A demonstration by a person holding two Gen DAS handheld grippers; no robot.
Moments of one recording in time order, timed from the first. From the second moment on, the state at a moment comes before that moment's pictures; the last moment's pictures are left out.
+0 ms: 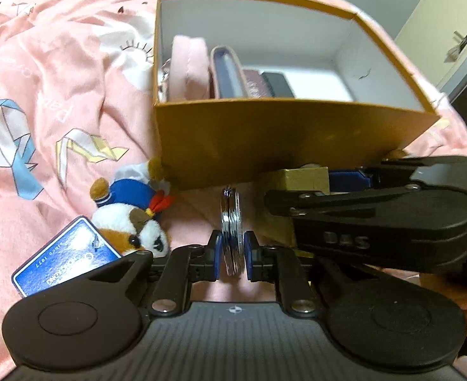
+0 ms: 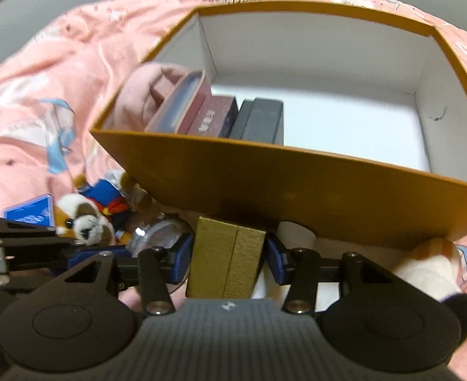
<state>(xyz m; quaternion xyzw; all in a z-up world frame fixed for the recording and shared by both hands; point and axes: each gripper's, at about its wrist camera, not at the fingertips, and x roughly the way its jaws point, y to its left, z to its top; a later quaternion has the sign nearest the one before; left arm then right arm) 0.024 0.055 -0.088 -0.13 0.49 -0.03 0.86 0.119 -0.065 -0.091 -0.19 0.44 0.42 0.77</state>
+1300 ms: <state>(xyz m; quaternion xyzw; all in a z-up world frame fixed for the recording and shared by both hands) 0.111 0.023 -0.007 -0.16 0.38 -0.08 0.91 0.249 -0.100 -0.005 -0.09 0.48 0.44 0.75</state>
